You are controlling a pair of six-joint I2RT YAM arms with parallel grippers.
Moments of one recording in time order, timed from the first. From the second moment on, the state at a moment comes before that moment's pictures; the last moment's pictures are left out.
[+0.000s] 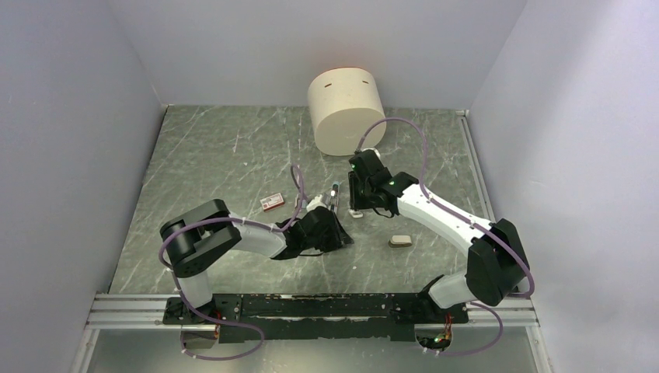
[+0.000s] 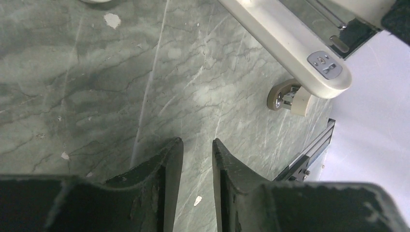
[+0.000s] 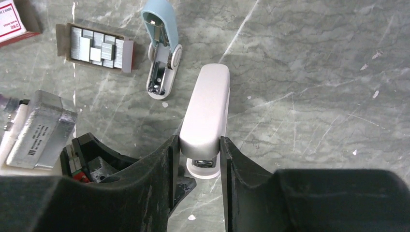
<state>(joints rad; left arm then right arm) -1.07 1.79 0.74 0.37 -0.09 -1.23 0.66 1.43 1.02 -0.56 0.18 0.45</state>
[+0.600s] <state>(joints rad) -1.07 1.67 0.69 0.56 -0.17 -1.18 0.66 1.39 0.99 -0.59 0.16 0.55</state>
